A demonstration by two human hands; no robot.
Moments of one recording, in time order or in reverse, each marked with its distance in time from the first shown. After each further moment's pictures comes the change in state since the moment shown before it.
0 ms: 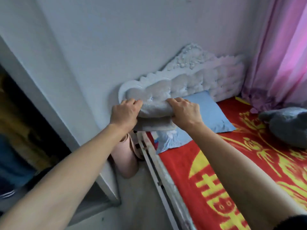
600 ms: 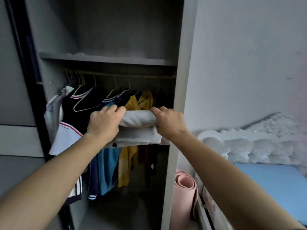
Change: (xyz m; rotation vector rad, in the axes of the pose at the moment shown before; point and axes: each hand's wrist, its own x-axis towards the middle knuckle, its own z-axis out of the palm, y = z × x) left_hand -0.243 -0.472 -0.172 0.373 0.185 -0.436; right_hand 0.101 -0.550 -0.095 -0.007 0.307 -0.526
